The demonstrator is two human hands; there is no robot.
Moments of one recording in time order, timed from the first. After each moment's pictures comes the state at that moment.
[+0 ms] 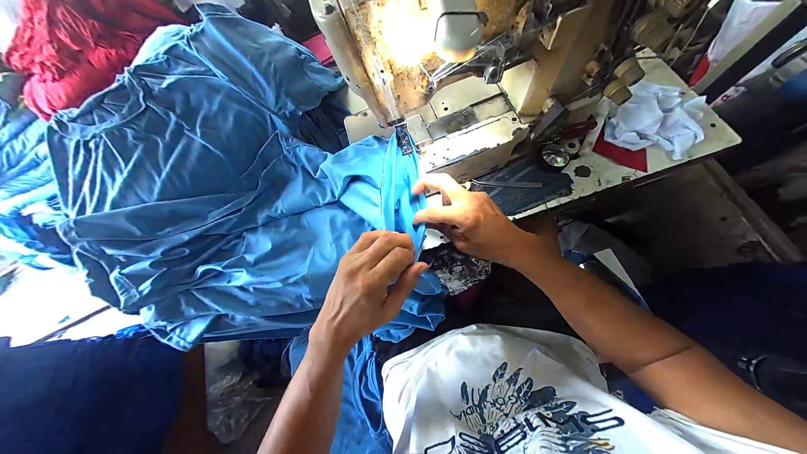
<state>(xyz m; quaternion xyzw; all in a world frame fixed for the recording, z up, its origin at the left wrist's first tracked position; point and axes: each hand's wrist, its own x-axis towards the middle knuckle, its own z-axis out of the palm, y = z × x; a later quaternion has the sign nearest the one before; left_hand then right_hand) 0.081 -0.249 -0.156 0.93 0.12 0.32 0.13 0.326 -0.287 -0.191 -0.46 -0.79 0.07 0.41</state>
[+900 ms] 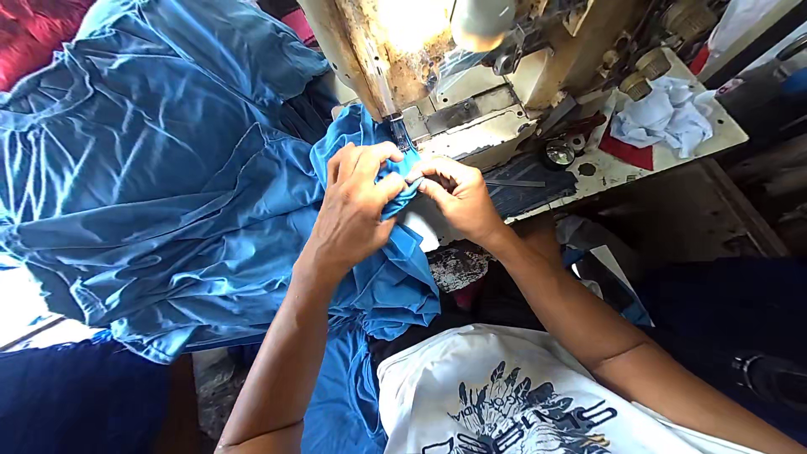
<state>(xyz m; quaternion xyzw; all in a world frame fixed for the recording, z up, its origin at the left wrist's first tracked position) 0.123 -0.158 -0.135 0.97 0.13 0.21 0.02 0.312 -0.248 -0.201 -0.48 -0.56 0.24 0.63</state>
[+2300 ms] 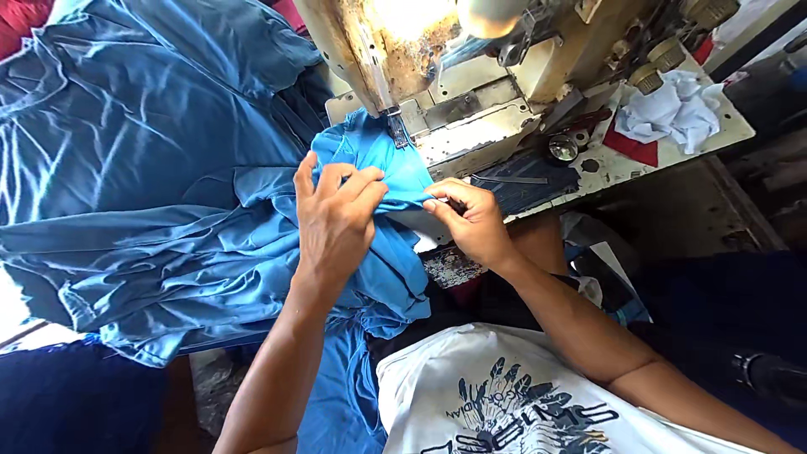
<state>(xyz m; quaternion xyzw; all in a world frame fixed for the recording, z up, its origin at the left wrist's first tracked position) 0.109 -0.167 -0.147 0.95 0.22 0.23 -0.06 0.308 -0.276 -0.210 -0.53 -0.56 0.21 0.60</state>
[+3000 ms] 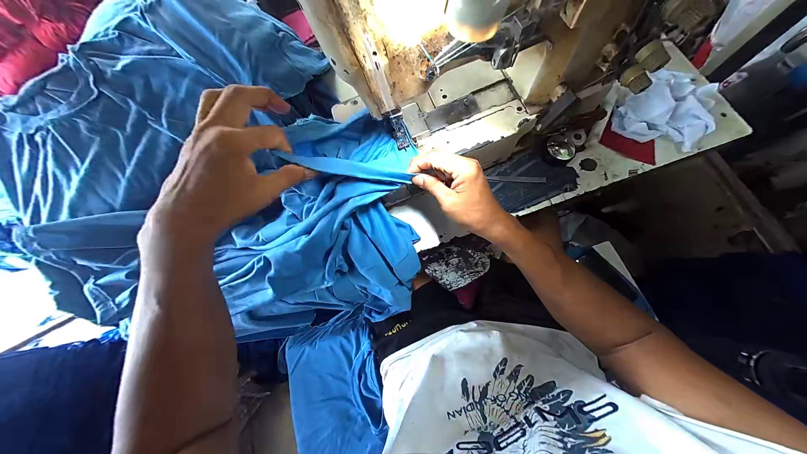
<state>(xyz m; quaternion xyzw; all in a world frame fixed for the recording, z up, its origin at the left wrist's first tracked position) 0.049 -0.078 -0.059 0.97 0.19 0.15 0.02 0.324 -0.228 -0.203 -0.45 -0.62 0.19 0.61</state>
